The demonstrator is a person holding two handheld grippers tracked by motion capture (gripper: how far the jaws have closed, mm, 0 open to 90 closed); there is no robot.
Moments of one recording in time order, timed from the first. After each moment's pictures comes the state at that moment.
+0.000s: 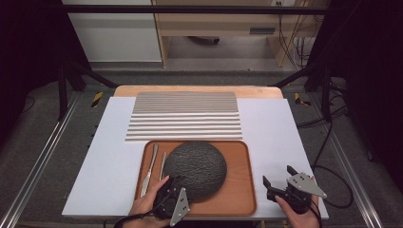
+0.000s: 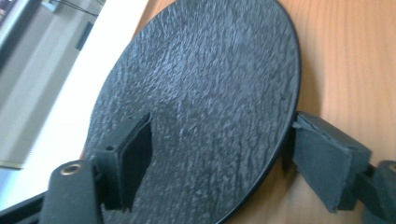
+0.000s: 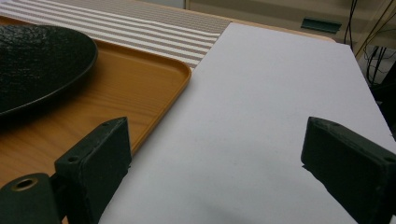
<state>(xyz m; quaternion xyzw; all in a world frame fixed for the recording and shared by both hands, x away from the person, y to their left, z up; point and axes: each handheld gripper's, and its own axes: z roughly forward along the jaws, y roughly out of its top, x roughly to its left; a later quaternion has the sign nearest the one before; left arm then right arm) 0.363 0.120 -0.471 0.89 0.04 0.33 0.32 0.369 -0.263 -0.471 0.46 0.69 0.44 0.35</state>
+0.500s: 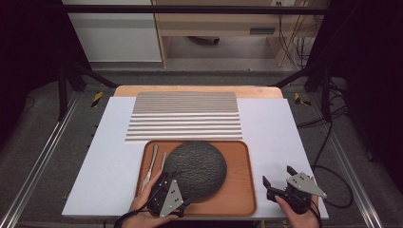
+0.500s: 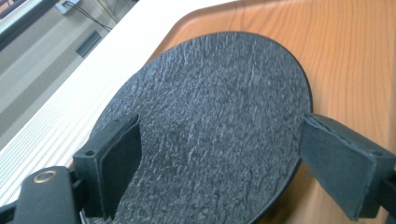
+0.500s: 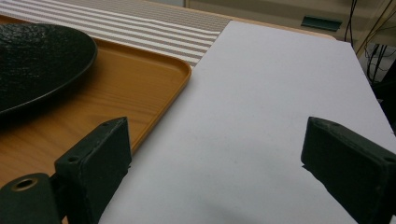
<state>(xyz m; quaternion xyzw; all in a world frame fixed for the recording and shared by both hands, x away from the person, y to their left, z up) 0.370 0.133 -0.459 0.86 0.10 0.30 0.41 0.369 -0.262 -0.472 0.47 0.69 0.44 0.34</state>
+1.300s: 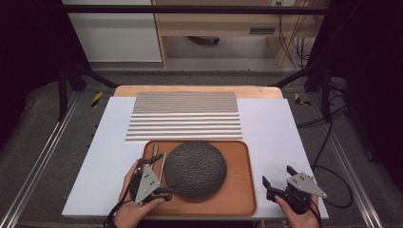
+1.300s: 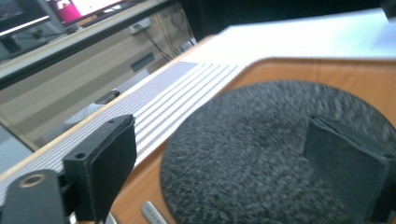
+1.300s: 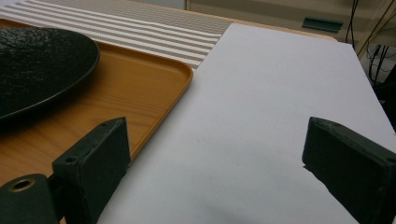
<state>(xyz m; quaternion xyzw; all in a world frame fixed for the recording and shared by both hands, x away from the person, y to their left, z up) 0.392 0.180 -0.440 0.77 0.20 0.33 0.51 0.368 -0.262 -0.471 0.47 0.69 0.44 0.34</state>
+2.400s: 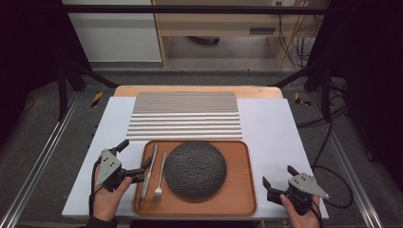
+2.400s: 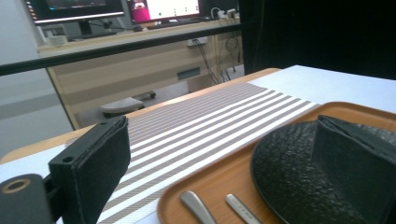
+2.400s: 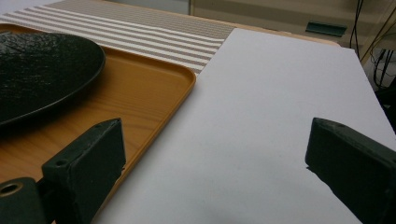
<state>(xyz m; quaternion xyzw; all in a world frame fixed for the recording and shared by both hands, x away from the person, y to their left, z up) 0.416 0.255 -0.430 0.68 0.32 0.36 0.56 0.367 -0.264 -0.469 0.46 0.69 0.45 0.34</state>
